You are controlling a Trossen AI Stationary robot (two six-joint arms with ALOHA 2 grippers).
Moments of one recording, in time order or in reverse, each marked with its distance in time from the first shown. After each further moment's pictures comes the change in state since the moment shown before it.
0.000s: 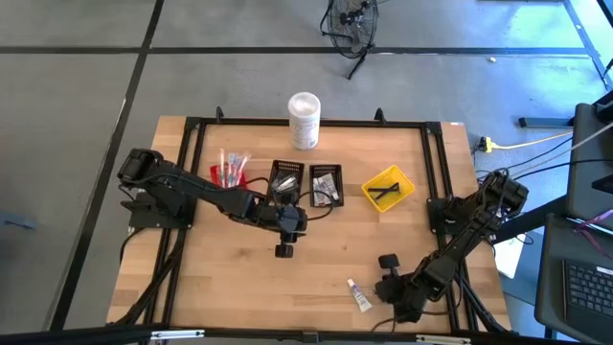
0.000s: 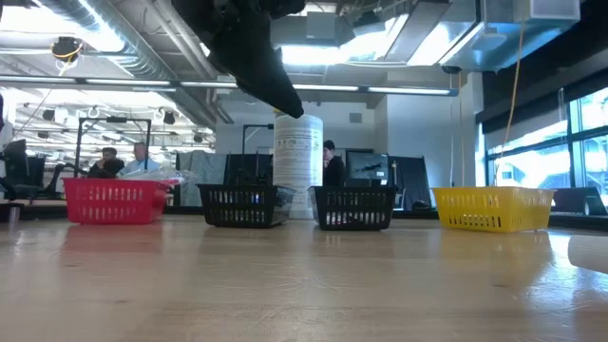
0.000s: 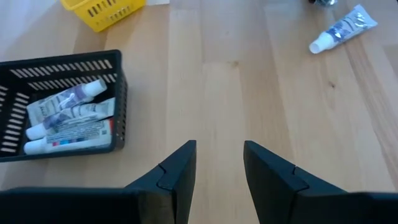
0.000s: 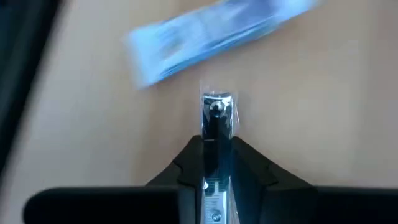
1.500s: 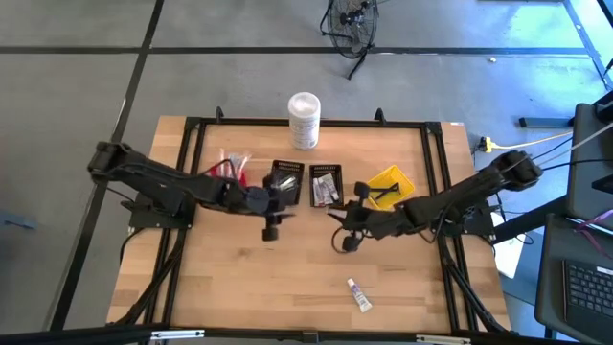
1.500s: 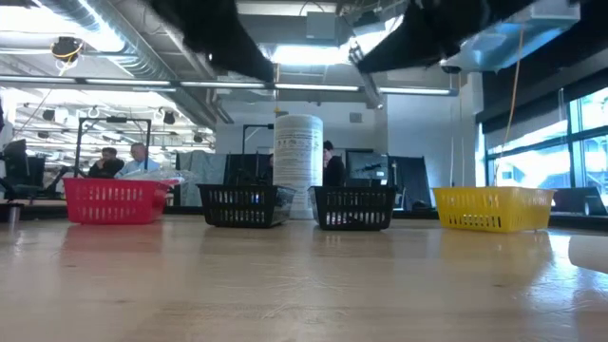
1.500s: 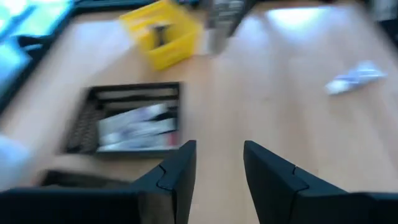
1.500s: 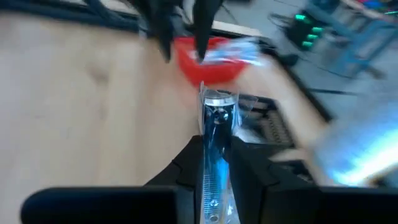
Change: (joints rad) left arm 0.040 -0.301 -0.240 0.158 -0.096 0.033; right arm -0.557 -0.283 -0.036 0.437 0.330 -0.636
